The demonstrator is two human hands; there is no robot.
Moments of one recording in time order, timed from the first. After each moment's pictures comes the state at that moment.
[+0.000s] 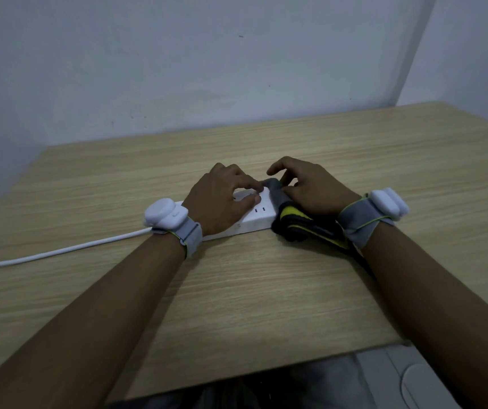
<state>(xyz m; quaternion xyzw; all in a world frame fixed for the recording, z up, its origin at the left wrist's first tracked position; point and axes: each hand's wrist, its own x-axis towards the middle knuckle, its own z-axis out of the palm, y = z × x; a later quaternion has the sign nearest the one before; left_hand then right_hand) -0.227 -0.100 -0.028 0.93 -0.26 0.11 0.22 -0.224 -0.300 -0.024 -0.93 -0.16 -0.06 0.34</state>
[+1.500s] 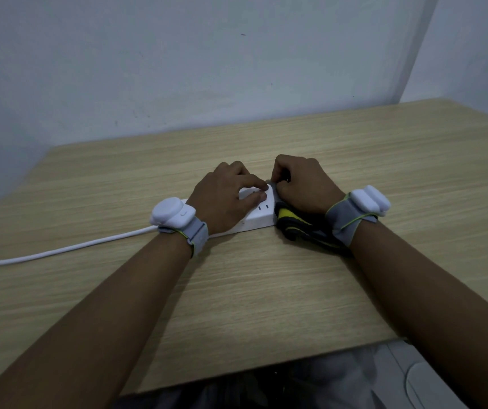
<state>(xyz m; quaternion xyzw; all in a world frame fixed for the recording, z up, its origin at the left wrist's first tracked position) -0.221 -0.098 -0.035 0.93 -0.27 0.14 0.20 -0.217 -0.282 -0.029 -0.94 -0.12 -0.12 0.31</state>
